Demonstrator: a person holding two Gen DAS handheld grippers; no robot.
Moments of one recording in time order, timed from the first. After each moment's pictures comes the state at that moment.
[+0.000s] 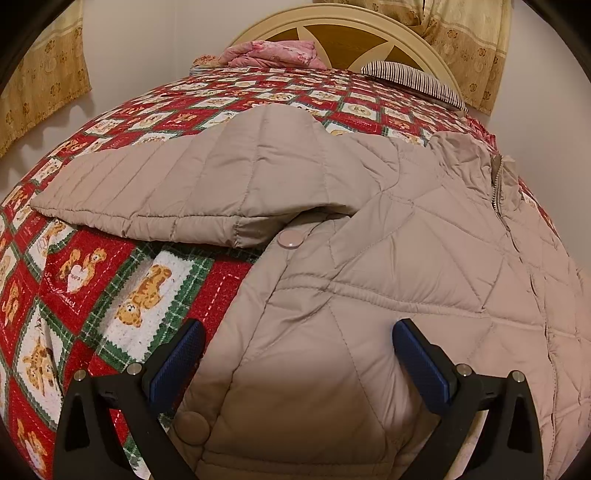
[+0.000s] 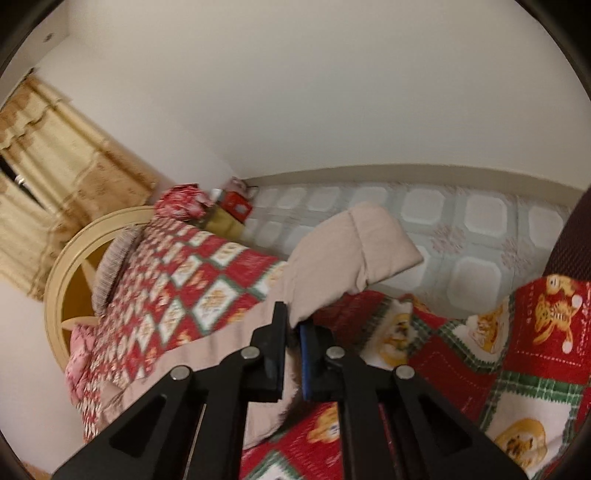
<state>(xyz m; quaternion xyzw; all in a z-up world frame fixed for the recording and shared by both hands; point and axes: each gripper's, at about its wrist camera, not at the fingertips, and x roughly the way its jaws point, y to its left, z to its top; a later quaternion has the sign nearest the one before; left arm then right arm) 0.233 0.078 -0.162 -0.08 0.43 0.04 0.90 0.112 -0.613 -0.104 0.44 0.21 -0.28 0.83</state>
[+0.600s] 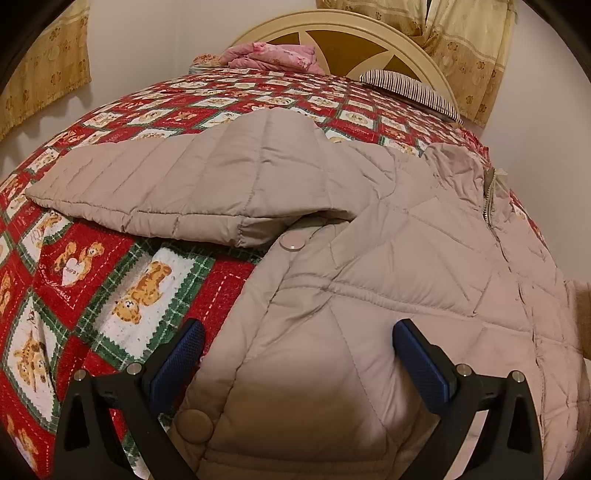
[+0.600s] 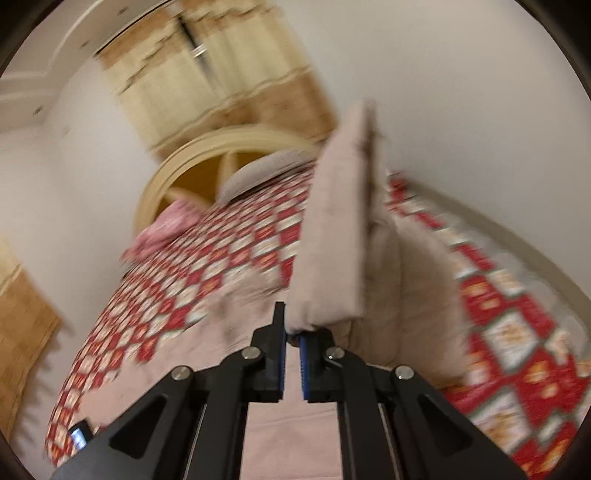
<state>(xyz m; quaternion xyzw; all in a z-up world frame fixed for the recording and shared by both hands) 0.230 0.088 -0.161 -0.11 0.42 0.02 0.90 0.166 -0.327 0.020 0.21 0.25 -0.01 0.94</state>
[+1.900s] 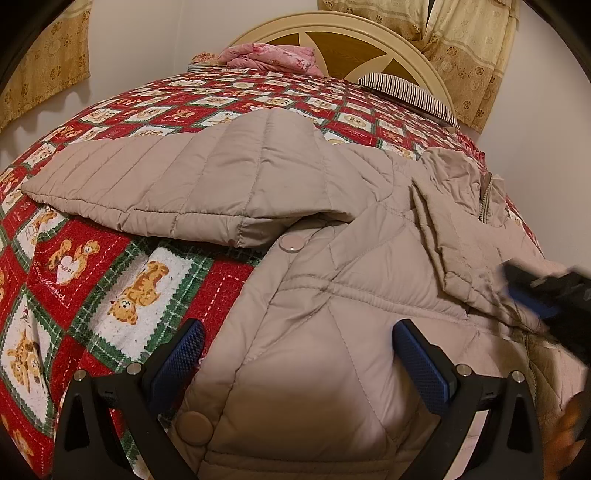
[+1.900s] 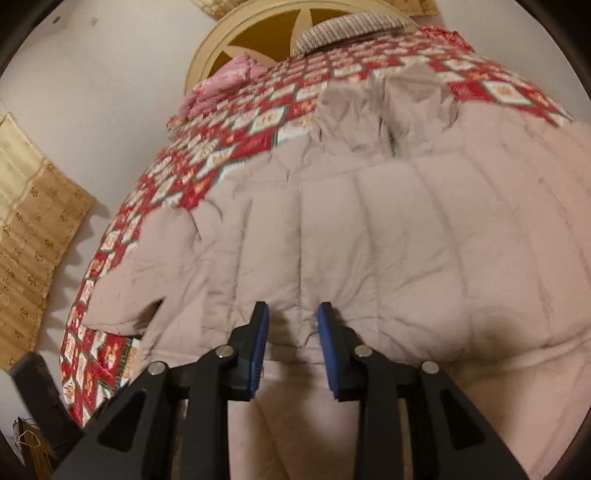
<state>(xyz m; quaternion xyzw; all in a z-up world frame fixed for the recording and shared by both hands) 0.230 0.092 -0.163 -0.12 0.42 0.01 0.90 0.229 -0.114 -0.113 0.19 0.43 0.12 0.88</state>
